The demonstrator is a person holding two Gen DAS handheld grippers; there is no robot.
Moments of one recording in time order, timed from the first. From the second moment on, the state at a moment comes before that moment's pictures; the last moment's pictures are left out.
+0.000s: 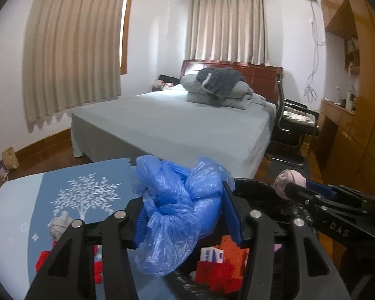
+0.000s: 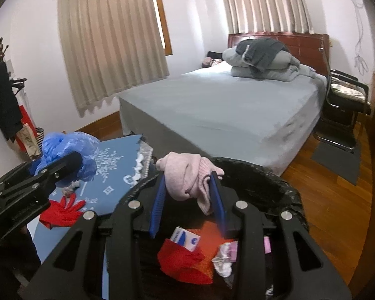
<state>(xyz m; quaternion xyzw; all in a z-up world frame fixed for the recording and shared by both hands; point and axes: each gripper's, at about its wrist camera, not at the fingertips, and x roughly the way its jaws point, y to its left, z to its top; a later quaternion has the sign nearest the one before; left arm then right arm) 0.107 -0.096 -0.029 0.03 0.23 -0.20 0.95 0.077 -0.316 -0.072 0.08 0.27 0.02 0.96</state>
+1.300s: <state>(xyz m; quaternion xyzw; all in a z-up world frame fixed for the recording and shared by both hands) 0.145 -0.138 -0.059 0.01 0.29 -0.27 0.92 0.082 -0.370 -0.121 0.09 0.32 -0.08 0.94</state>
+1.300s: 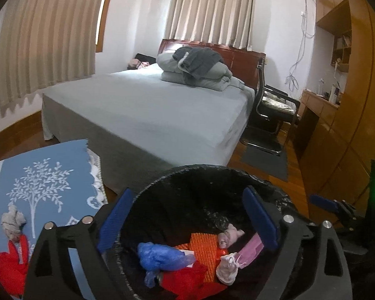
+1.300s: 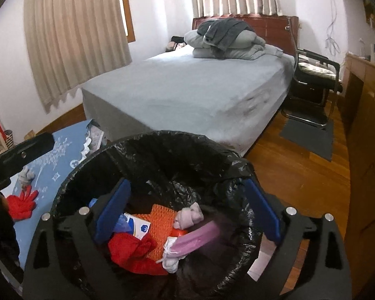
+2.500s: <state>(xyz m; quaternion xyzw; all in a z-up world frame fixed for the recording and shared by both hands) 0.112 0.067 -0.082 0.01 0.28 -0.03 0.96 0.109 -0.230 -0.099 0.06 0.30 0.04 0.95</state>
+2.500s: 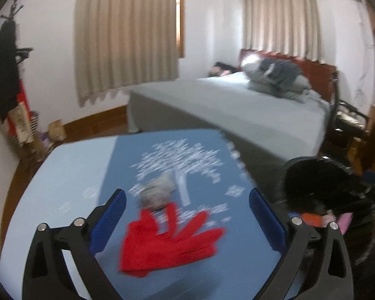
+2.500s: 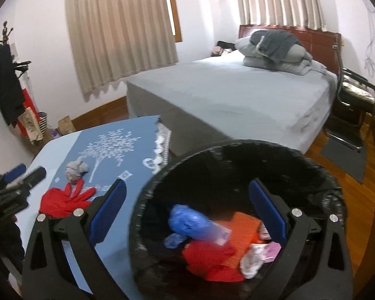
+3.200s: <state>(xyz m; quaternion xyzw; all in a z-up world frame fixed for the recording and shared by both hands) 0.141 0.113 -0.163 -0.01 0.39 0.01 0.92 0.144 -0.150 -0.122 0.04 0.32 0.11 0.94</state>
